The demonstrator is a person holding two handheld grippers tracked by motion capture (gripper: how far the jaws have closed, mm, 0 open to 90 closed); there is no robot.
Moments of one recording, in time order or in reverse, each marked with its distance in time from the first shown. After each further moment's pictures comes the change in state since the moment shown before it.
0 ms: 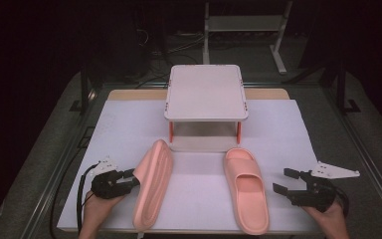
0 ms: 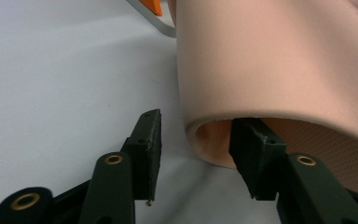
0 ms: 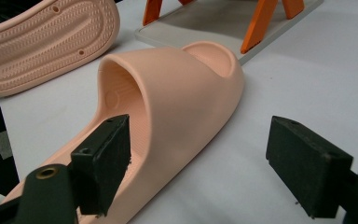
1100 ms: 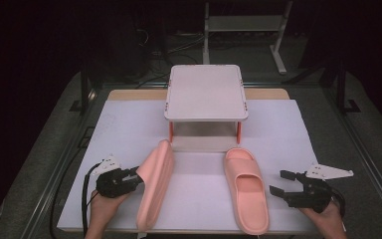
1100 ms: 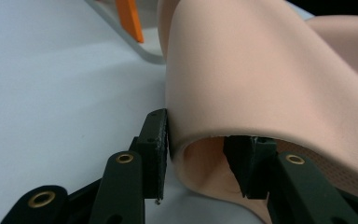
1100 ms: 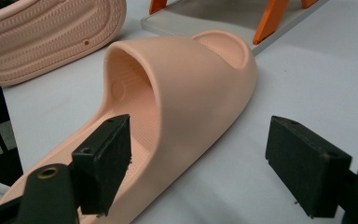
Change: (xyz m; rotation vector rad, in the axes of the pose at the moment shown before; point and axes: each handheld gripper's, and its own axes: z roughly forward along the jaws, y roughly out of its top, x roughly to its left) left arm -0.014 0.011 0.002 -0.093 -0.036 -0.001; right arm 0.004 -0.001 0.007 0.038 0.017 -0.018
